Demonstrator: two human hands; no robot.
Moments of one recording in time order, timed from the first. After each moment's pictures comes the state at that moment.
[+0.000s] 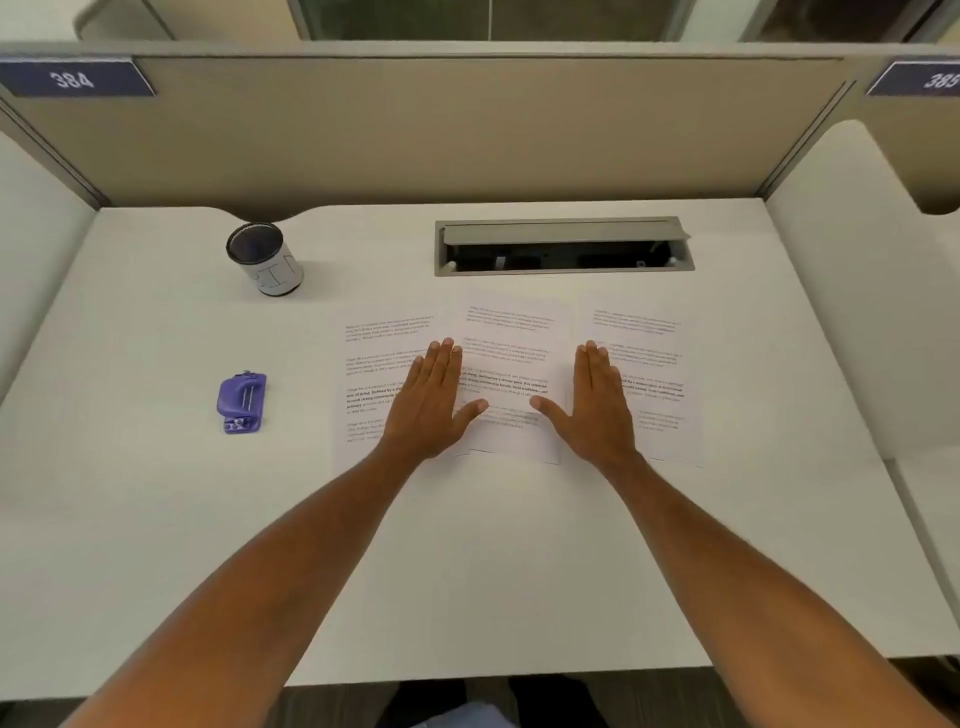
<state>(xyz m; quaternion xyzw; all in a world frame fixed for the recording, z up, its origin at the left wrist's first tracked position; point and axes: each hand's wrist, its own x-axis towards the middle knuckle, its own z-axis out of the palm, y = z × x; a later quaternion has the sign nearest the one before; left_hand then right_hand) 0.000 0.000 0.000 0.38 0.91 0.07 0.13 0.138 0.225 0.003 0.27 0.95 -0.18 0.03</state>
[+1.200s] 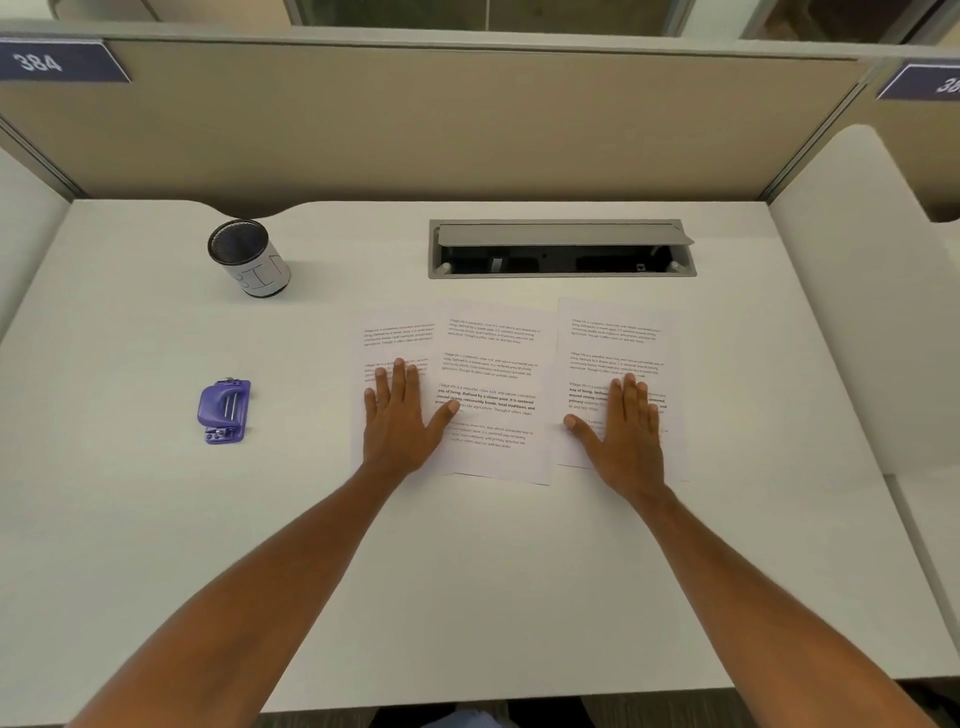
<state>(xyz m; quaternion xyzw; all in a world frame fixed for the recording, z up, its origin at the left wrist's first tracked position) -0.009 -0.014 -0.029 0.21 0.94 0.17 0.20 0.171 0.262 -0.028 0.34 0.92 -0.19 0.07</state>
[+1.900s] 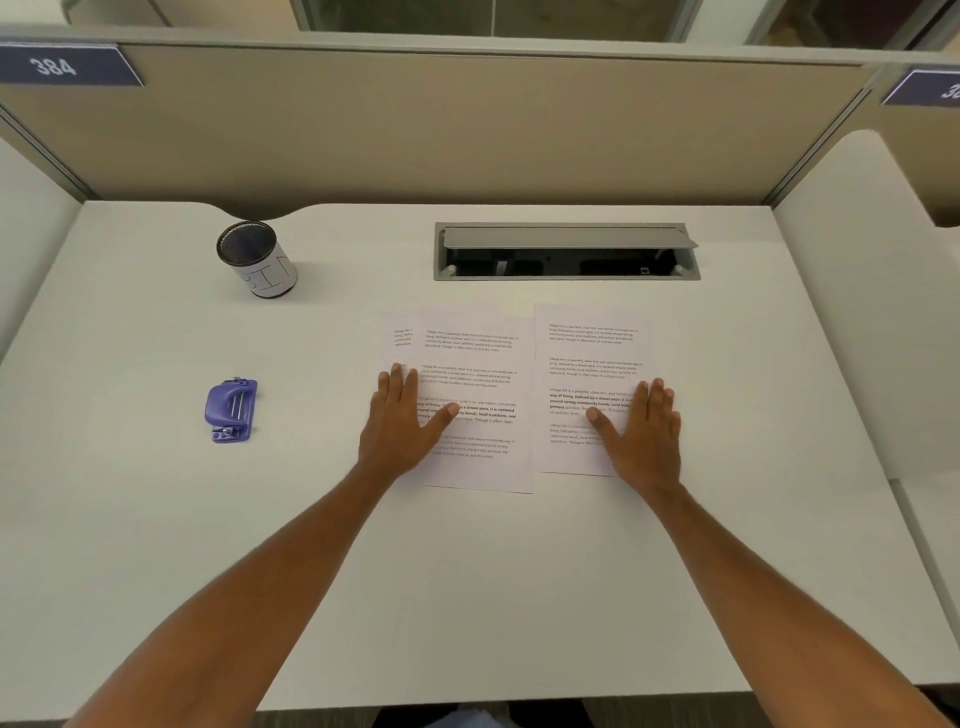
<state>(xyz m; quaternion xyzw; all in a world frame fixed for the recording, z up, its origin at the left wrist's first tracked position) -0.015 -0.025 -0.024 0.18 0.93 0.22 0.22 0.174 0.276 -0.025 0.39 0.90 -0.20 0.06</state>
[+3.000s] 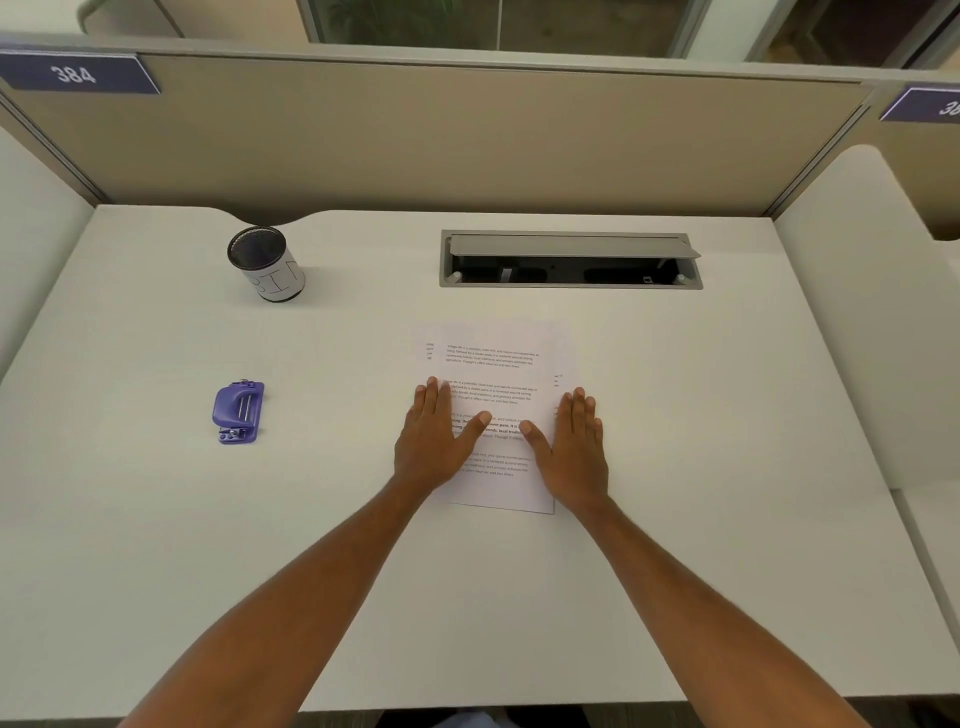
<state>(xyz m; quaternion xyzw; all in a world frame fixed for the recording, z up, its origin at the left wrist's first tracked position) 0.013 0.005 -0.021 0.18 0.92 0.24 0.25 0.137 0.188 -0.030 0.32 0.90 -0.27 0.07</state>
